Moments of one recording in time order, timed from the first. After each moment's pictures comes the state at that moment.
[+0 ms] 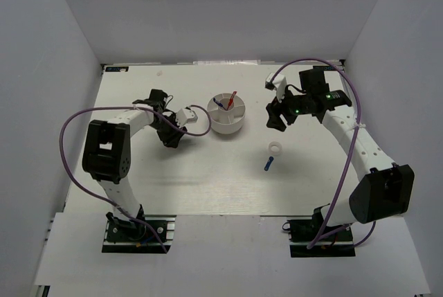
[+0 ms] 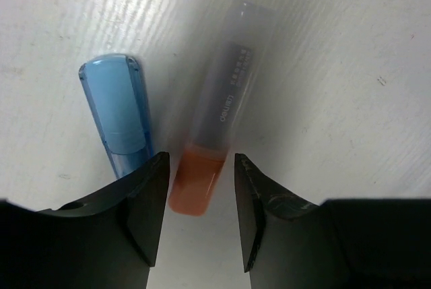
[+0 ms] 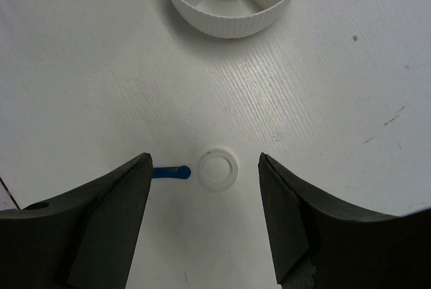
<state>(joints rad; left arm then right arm) -0.18 1.82 1.18 -0.68 0.41 0.89 0.29 1.41 1.29 -0.77 -0.56 -0.58</state>
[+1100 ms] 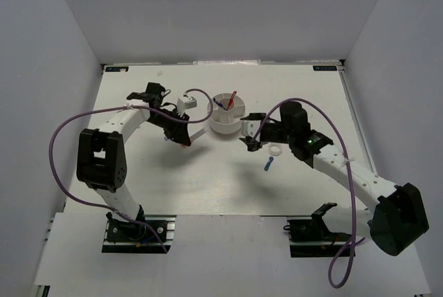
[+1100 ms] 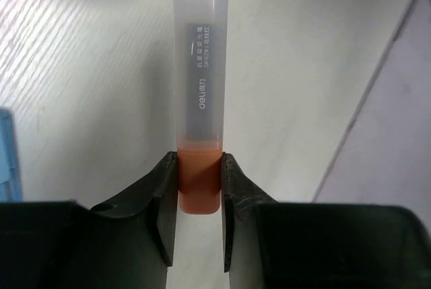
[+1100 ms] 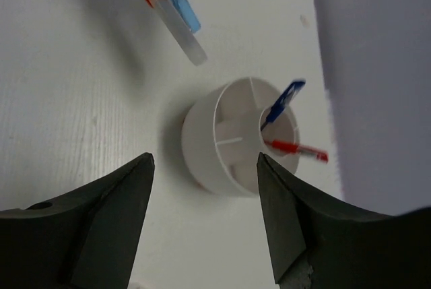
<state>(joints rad) -0.19 1.72 1.23 -0.87 0.78 0.62 0.59 1.17 0.80 -0.06 -0.63 -0.94</state>
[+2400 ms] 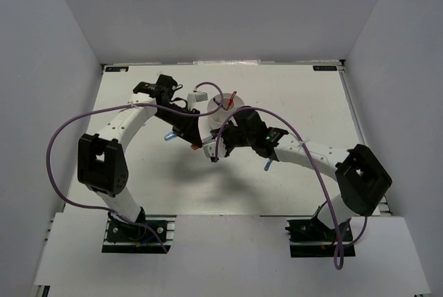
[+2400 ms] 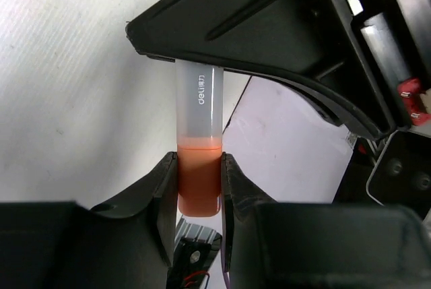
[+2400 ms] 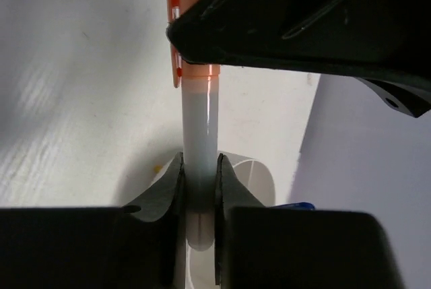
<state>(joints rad) -0.32 1.68 1.42 -1.13 0.90 0.34 0.87 1.53 0.98 0.02 -0.41 -1.33</state>
